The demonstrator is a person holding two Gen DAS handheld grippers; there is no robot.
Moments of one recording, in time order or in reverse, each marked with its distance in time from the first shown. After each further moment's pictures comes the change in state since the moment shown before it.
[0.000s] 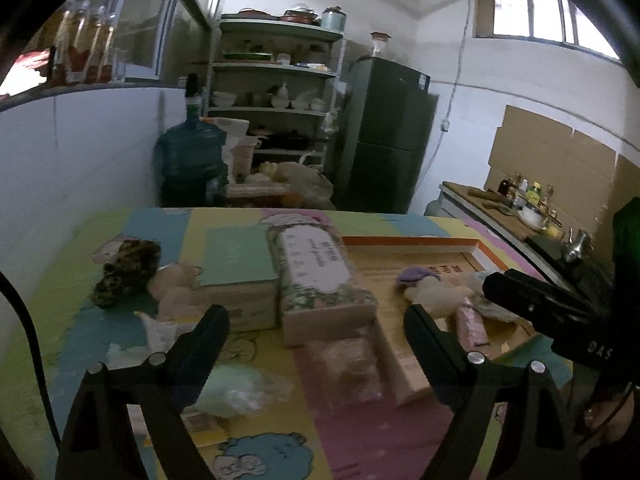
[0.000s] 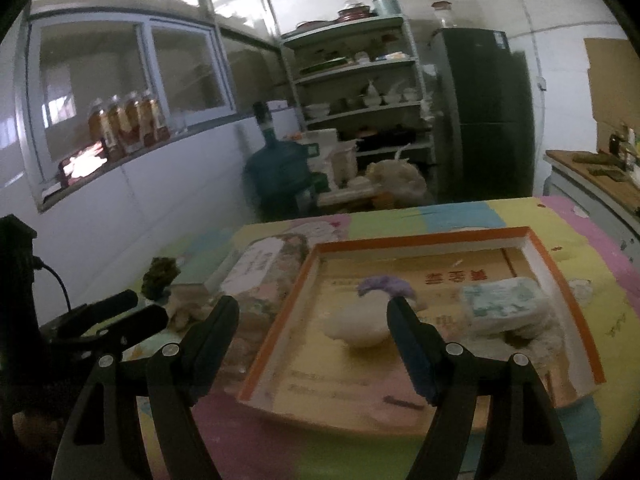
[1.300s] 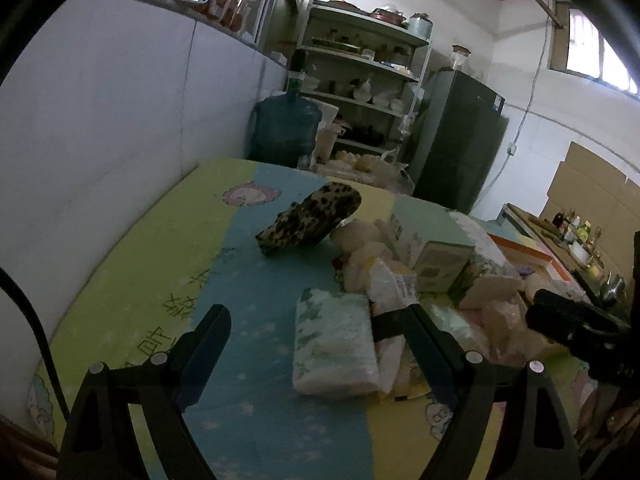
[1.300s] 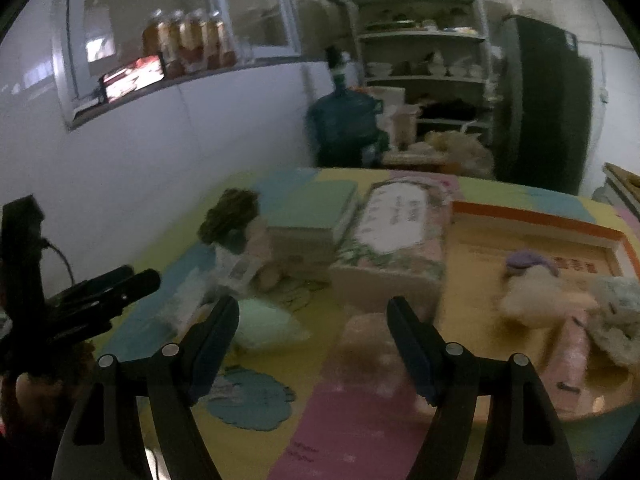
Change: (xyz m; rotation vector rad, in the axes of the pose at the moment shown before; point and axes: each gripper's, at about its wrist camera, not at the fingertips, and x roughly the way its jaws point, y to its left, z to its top) left arm -0.035 0.160 -0.046 -0.187 0.025 0.149; right arm 0.071 0.118 -0.026 -0.155 0.181 0.136
